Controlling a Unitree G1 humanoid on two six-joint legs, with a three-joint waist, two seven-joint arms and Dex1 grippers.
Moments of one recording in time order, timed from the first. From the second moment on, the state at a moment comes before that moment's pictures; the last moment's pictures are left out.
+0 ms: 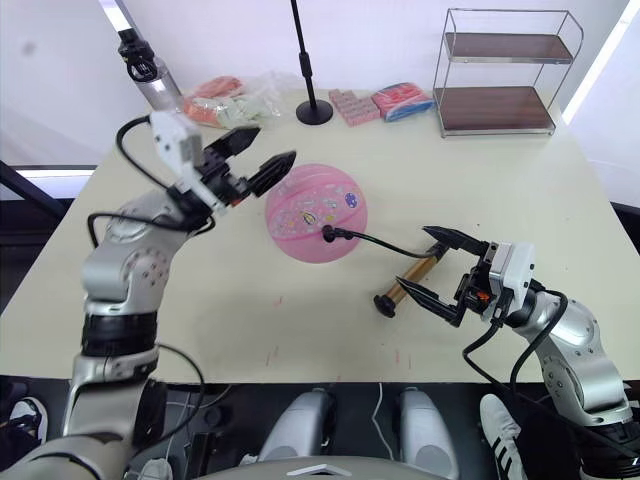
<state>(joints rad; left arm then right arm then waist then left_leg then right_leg) -0.63 0.48 0.10 -0.02 -0.48 0.41 -0.60 0.00 -0.58 -0.01 -0.34 0.61 -0.05 0.88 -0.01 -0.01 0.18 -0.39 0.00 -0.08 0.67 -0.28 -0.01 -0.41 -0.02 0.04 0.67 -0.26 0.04</state>
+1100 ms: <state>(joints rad) -0.68 0.30 0.02 0.18 -0.24 0.37 -0.46 -0.35 -0.42 0.27 -0.27 0.12 0.13 0.70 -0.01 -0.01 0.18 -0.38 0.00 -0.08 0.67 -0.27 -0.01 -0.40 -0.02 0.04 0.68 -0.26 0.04</state>
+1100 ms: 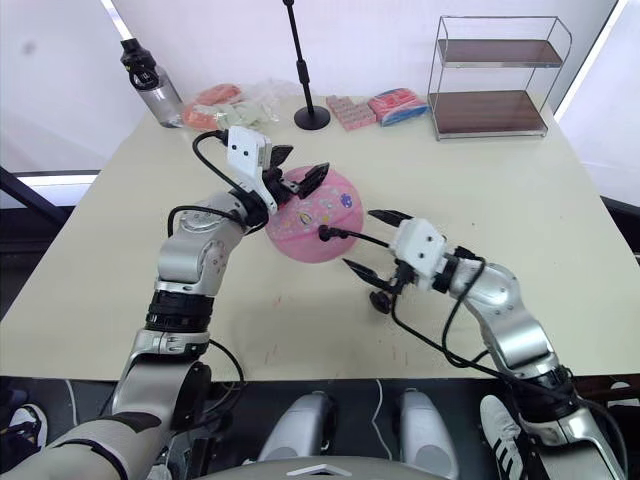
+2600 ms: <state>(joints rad) -0.66 0.12 0.03 0.30 -0.15 0.16 -0.25 -0.42 -0.33 0.33 -0.18 -0.16 0.21 0.65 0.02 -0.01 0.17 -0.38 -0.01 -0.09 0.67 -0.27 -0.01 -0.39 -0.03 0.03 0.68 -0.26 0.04</state>
